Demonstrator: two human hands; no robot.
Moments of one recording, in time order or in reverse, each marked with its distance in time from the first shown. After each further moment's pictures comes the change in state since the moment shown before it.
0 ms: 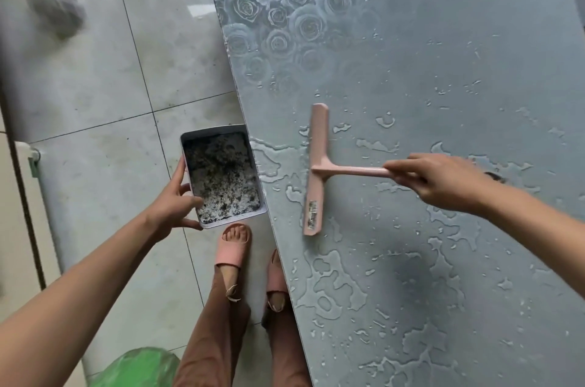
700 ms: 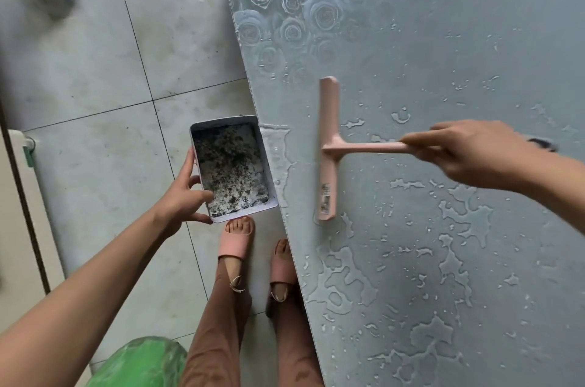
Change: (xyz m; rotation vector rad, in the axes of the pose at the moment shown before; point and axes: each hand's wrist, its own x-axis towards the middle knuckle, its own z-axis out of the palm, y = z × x) left_hand 0.005 0.000 -0.006 -0.045 -0.021 0.002; right_hand 0.014 -0.015 -0.046 -0.122 0.074 -0.020
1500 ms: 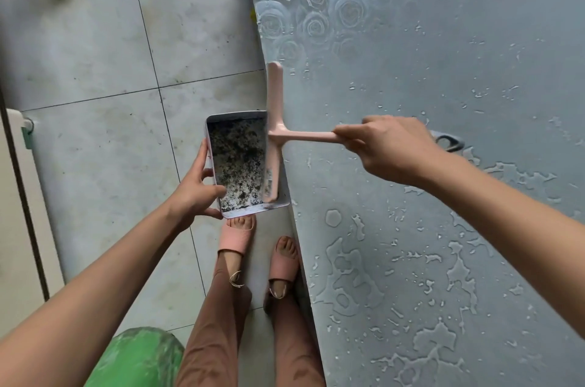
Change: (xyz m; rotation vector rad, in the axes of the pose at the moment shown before) left_hand 0.002 -0.004 0.000 -0.031 -0.008 0.020; right_hand 0.066 -0.105 0.008 0.020 0.038 -0.062
